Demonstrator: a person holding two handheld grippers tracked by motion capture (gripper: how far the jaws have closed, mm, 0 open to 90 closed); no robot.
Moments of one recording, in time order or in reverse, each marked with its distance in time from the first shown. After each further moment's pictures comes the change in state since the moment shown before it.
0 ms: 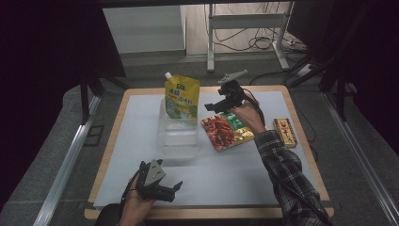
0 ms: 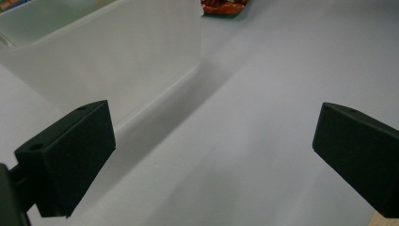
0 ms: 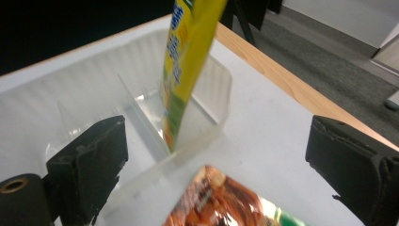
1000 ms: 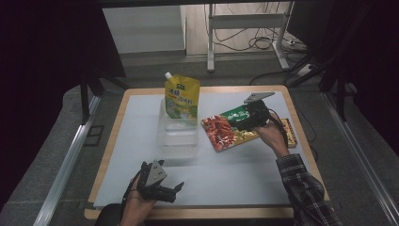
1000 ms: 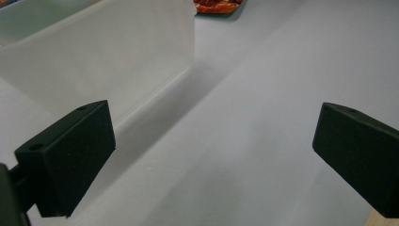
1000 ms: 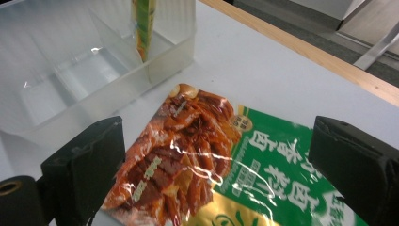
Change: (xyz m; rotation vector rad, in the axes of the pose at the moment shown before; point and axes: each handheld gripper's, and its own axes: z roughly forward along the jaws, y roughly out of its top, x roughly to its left) left arm -0.003 0.000 0.003 -0.003 -0.012 0.003; right arm -0.004 -0.083 -0.051 0.015 -0.100 0.068
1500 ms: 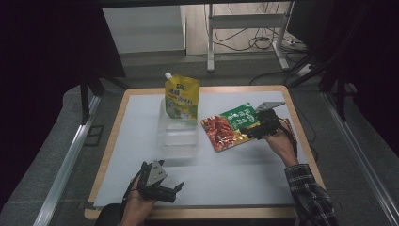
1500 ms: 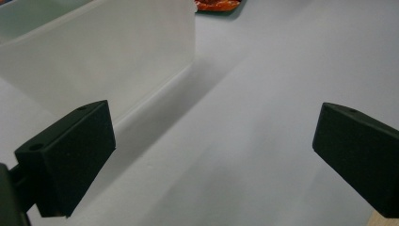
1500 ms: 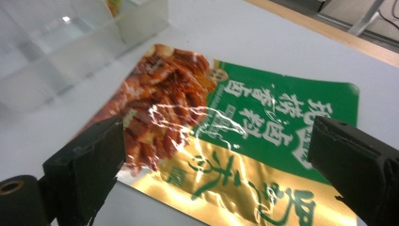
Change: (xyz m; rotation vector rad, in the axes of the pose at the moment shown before) left arm 0.001 -0.001 0.001 0.008 0.000 0.003; right arm -0.012 -0.041 -0.013 0.031 -0.069 0.027
